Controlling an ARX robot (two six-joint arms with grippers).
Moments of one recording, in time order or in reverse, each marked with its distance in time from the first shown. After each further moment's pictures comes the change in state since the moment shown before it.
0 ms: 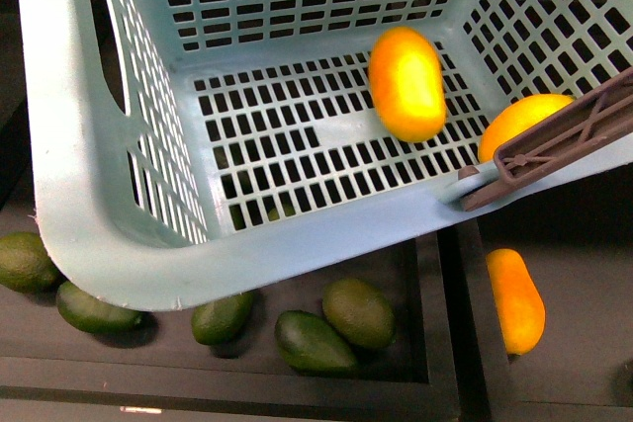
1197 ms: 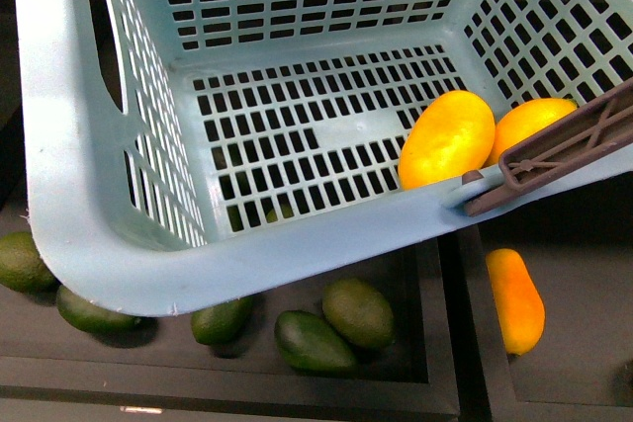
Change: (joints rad) left arm -0.003 0.000 0.000 0.000 0.001 0.003; right arm -0.214 -0.639 -0.756 0.457 -0.309 -0.534
